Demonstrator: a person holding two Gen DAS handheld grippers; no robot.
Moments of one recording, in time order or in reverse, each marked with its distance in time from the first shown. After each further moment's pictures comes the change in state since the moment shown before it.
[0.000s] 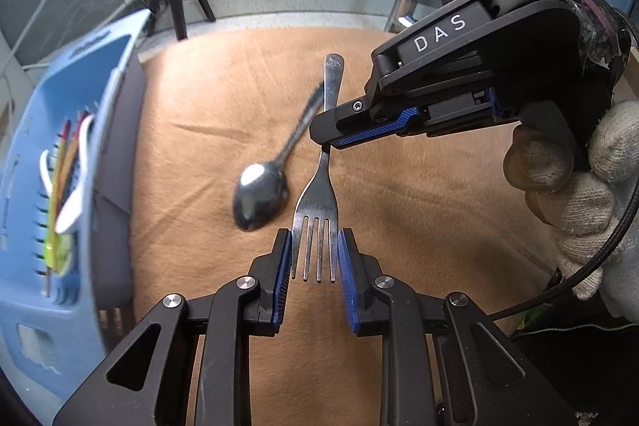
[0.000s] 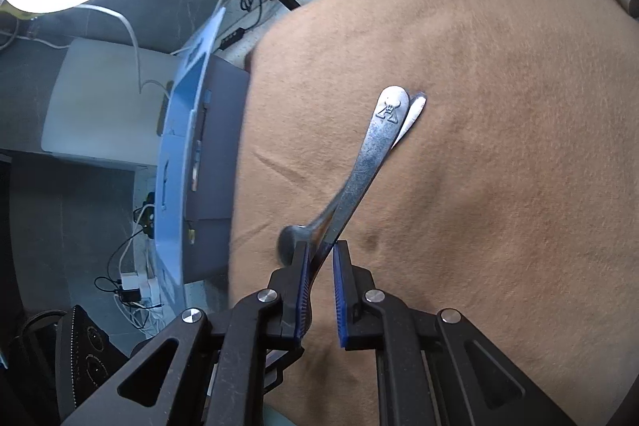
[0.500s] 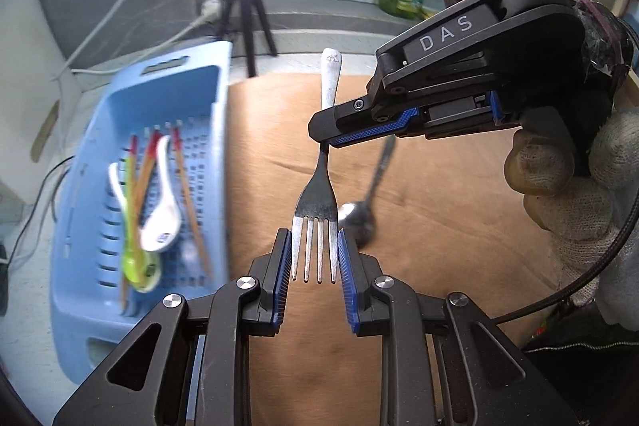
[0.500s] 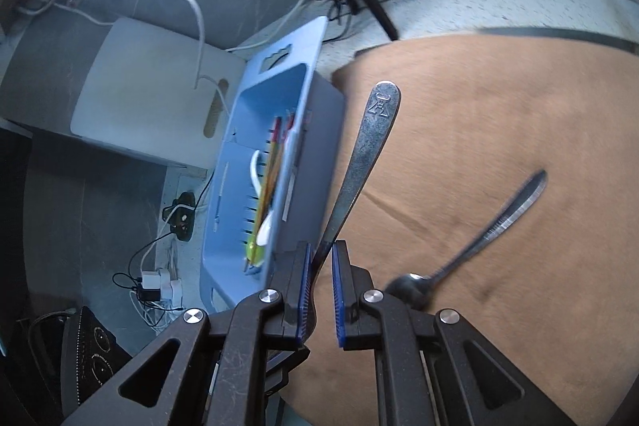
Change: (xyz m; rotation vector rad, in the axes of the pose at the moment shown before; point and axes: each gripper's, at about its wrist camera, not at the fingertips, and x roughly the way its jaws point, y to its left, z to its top) left arm -0.043 0.058 0.008 -0.072 -0.097 0.078; right arm 0.012 0.088 0.022 -0.131 -0.031 0.055
